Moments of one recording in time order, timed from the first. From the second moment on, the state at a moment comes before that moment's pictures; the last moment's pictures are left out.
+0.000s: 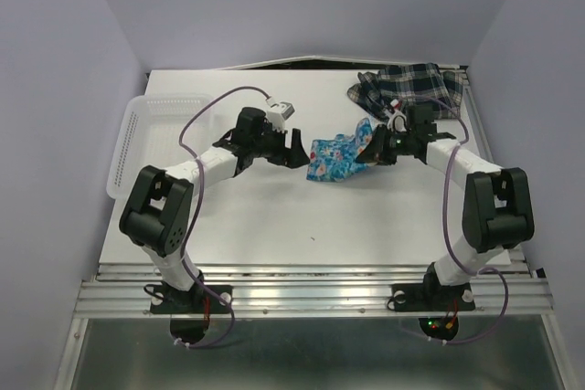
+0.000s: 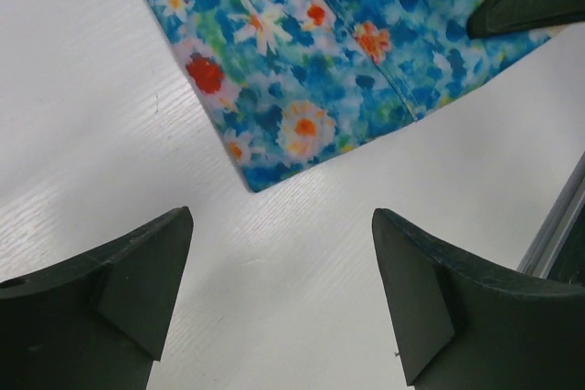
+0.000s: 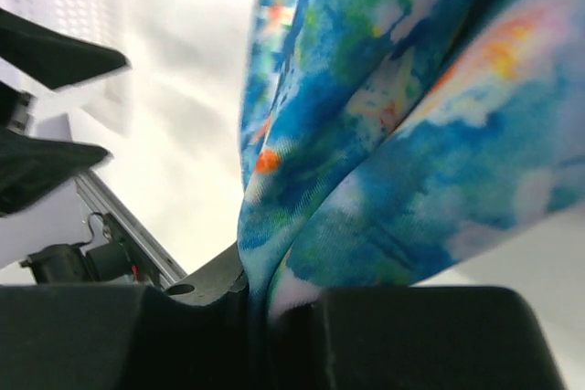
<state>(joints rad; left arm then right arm) -0.46 1.69 1.04 0.03 0.51 -0.24 0.12 1.64 1.07 -0.26 -0.71 0.44</state>
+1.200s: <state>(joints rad) -0.53 1.67 1.02 0.13 0.51 -0.43 0.02 1.45 0.74 -0.40 -0.46 0.61</state>
